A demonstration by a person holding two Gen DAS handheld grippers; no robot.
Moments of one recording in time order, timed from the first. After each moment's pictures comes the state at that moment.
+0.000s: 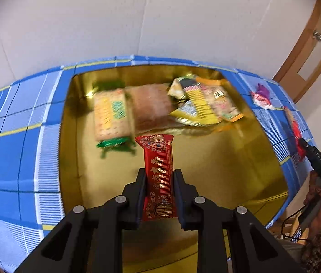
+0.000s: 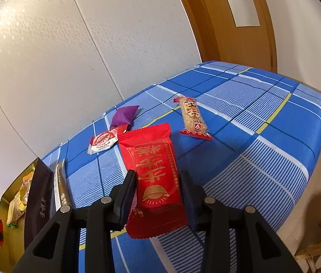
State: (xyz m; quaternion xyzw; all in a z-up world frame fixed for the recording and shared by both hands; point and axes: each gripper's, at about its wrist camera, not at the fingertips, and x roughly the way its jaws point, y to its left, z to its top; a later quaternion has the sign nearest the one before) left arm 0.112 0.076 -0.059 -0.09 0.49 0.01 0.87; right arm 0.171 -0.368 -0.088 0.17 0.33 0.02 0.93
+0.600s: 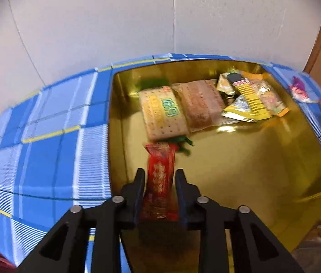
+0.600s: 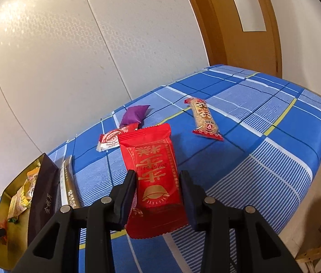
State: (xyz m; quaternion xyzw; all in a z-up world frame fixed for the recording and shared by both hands) left arm 0.114 0.097 -0.073 0.00 0.48 0.11 0.87; right arm 0.165 -0.356 -0.082 0.16 0.32 0.04 0.93
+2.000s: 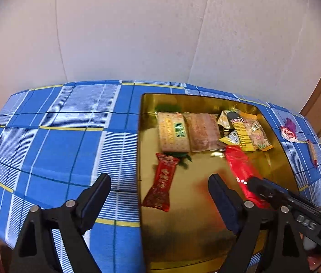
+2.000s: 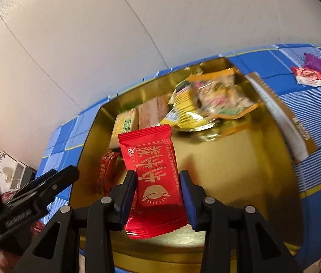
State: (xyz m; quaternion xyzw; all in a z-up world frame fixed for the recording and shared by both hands) left arm 0.070 0.121 -0.025 -0.11 0.41 0.13 0.90; right arm 0.142 -0.081 -0.073 0.09 0.48 0.29 0.82
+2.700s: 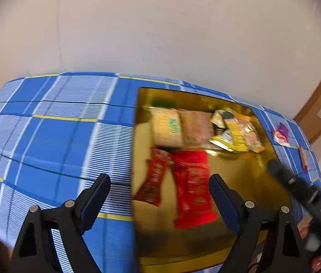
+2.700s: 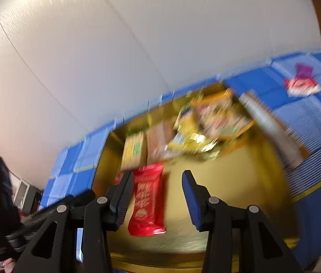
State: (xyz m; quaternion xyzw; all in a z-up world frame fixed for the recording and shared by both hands) left arm 0.071 0.118 -0.029 -0.15 0.42 0.10 0.89; right arm 0.127 -0.122 -0.040 0.15 0.39 0.28 0.87
